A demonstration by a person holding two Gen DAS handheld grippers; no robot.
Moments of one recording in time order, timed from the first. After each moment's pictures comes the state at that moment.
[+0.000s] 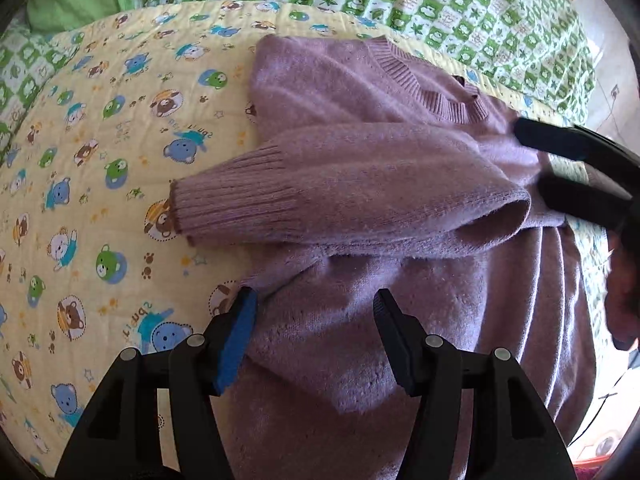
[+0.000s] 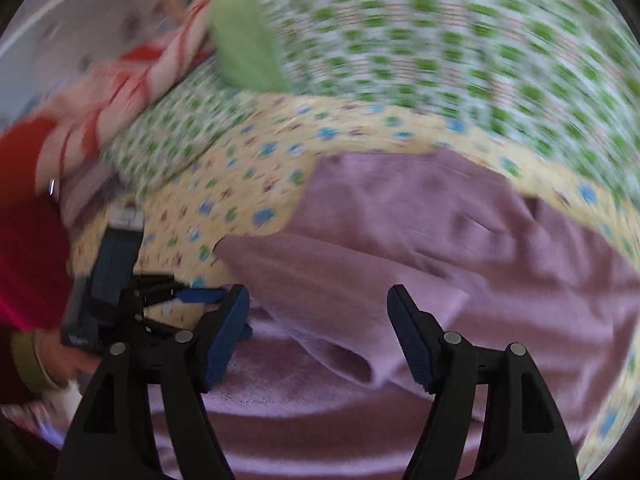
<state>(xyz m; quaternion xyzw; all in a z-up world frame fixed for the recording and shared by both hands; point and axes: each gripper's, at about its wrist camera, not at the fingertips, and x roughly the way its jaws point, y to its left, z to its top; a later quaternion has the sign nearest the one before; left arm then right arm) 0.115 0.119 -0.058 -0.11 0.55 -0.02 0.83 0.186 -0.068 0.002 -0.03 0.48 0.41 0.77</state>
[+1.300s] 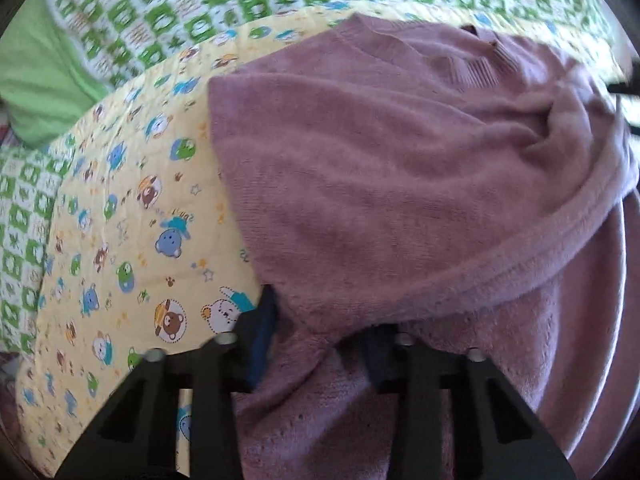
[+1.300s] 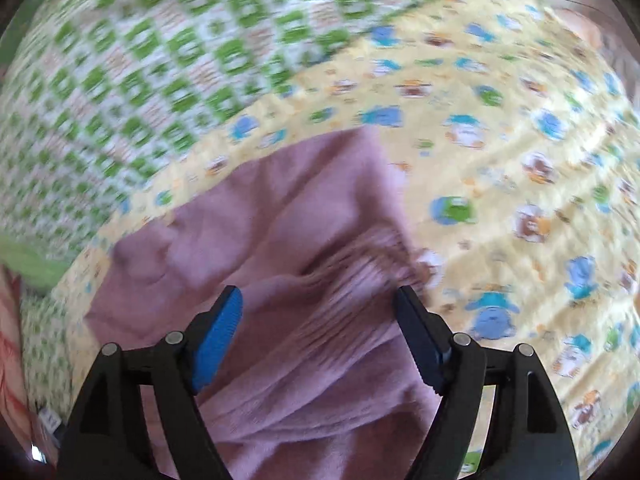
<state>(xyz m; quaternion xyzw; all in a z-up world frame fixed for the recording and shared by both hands) 0.175 0.056 -0.071 0.09 0.55 0.04 0.83 0.247 -0.327 -0.088 0.24 0.56 -0.04 0.79</state>
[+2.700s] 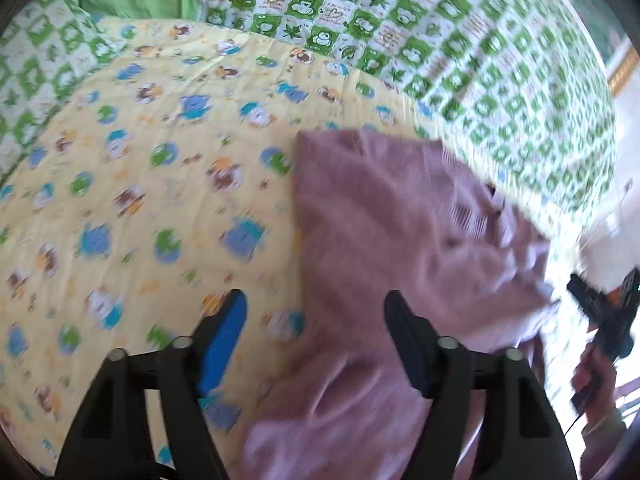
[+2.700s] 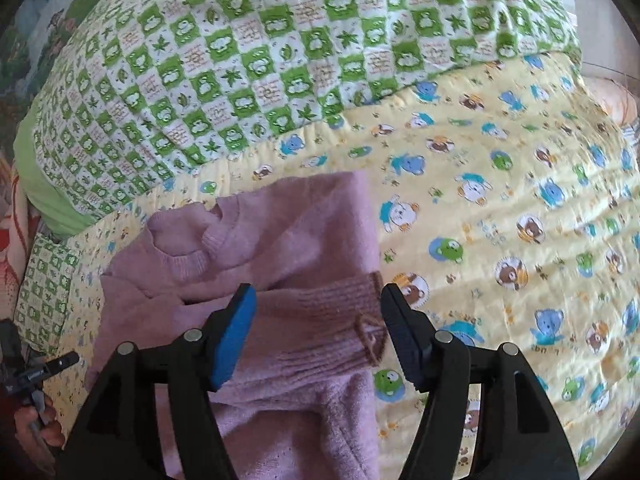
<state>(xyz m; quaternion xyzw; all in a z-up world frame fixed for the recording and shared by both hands) 0.178 0.174 -0.011 -0.21 0.51 0.02 0.83 0.233 -0.330 -0.039 0.17 0.51 0.08 0.84</state>
